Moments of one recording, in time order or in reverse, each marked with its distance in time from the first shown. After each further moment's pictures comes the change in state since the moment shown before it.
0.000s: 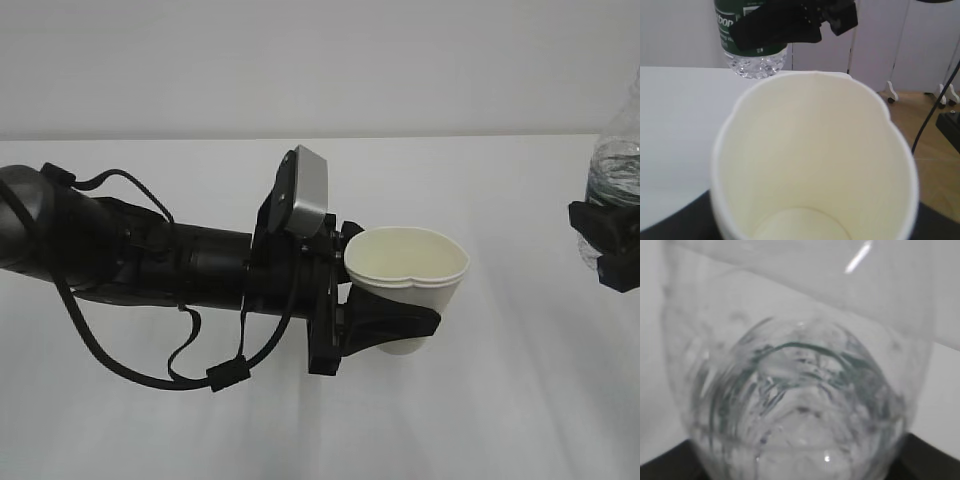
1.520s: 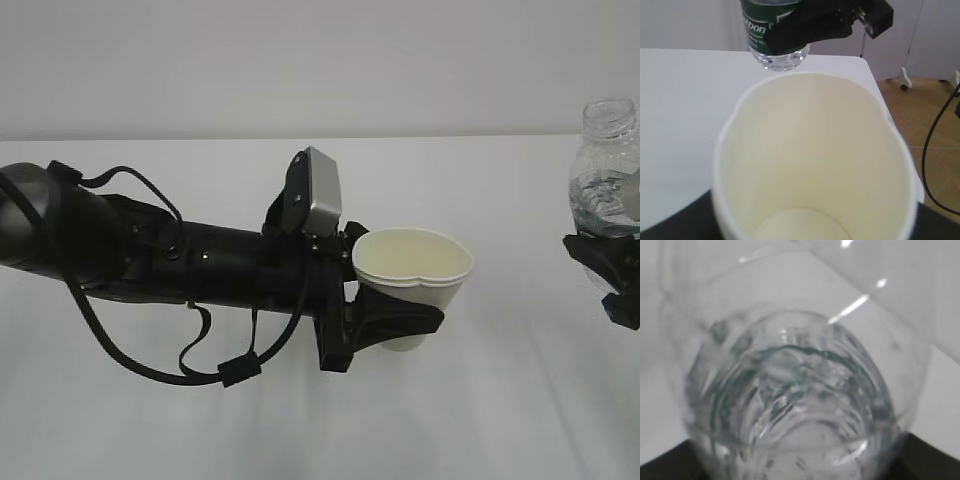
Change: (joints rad) left arm -0.011 0.000 -0.012 -0.013 0.079 -0.007; right arm 0.000 0.000 -0.036 -0.355 0.106 0.079
